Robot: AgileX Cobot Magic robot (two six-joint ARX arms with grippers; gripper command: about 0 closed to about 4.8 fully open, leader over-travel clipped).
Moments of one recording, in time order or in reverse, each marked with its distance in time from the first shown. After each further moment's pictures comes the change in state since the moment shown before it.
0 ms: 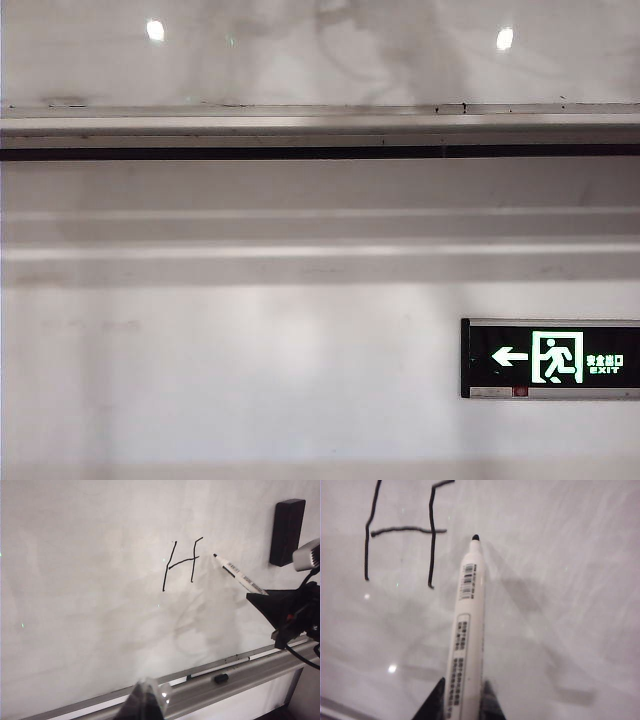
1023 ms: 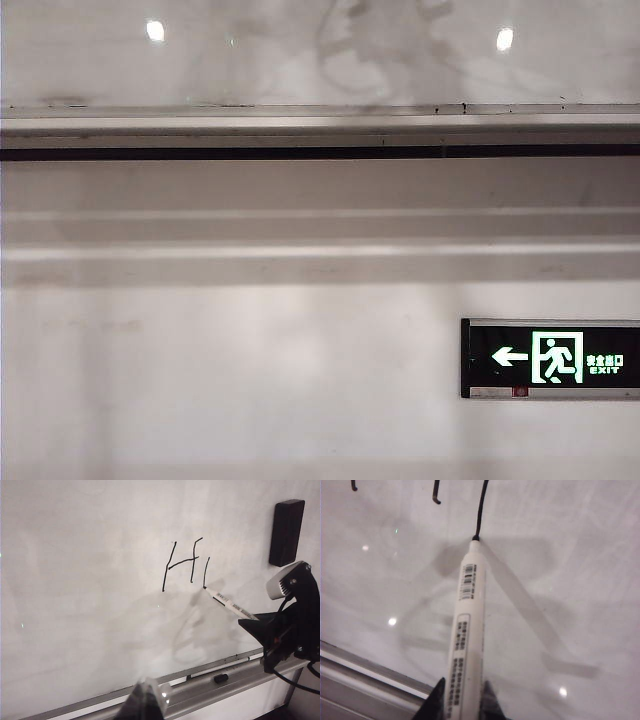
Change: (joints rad) left arm 0.000 0.000 0.000 0.000 0.002 0.000; right arm -0.010 0.024 0.000 -0.158 -0.001 0.000
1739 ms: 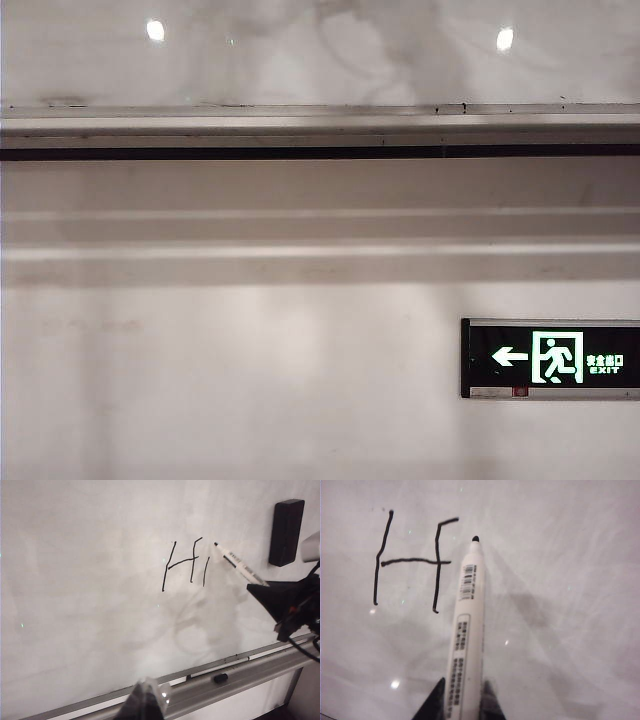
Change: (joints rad) left arm 0.000 0.000 0.000 0.000 0.001 0.000; right arm 0.002 -0.024 0.000 0.214 -0.043 -0.013
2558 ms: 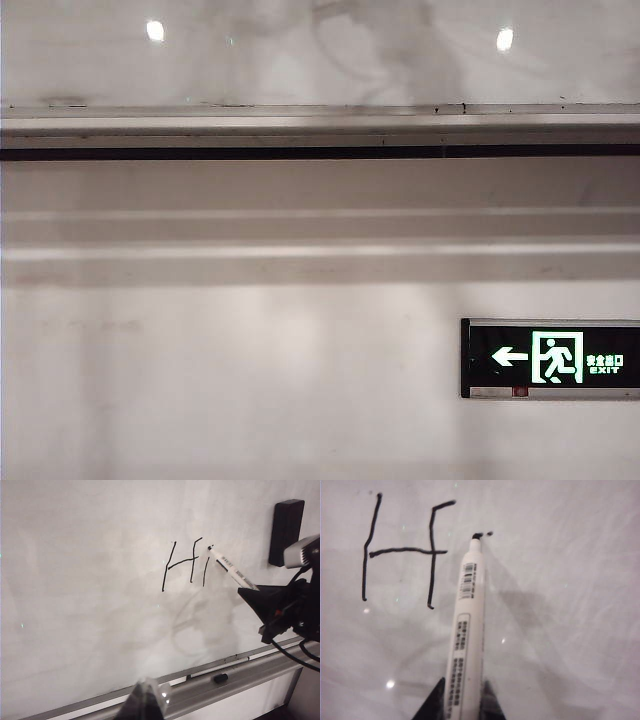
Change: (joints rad) left arm 0.000 0.000 0.000 0.000 0.000 0.000; right arm -0.005 0.035 0.000 0.032 0.029 0.000
